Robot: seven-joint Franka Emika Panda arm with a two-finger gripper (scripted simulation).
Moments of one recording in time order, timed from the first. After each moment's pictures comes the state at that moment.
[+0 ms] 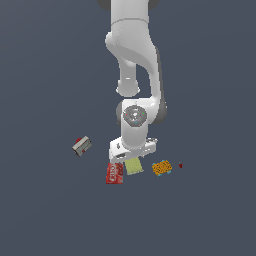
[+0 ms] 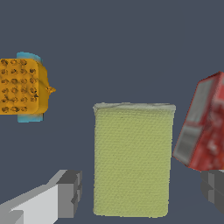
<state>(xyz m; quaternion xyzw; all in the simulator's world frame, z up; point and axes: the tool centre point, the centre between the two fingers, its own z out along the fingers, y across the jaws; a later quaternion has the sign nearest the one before) 0.043 0.020 0.054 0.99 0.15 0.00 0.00</state>
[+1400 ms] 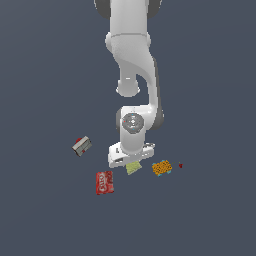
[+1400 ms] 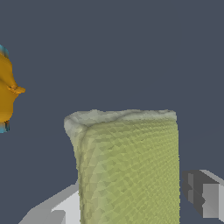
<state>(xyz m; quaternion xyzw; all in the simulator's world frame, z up) 0.050 0.014 0.024 0.99 0.15 0.01 0.00</state>
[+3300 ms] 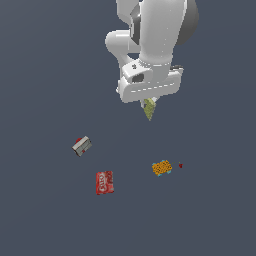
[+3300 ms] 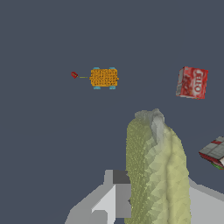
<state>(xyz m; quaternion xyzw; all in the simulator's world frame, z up) -0.060 0.073 0.291 0.99 0.15 0.00 0.00</state>
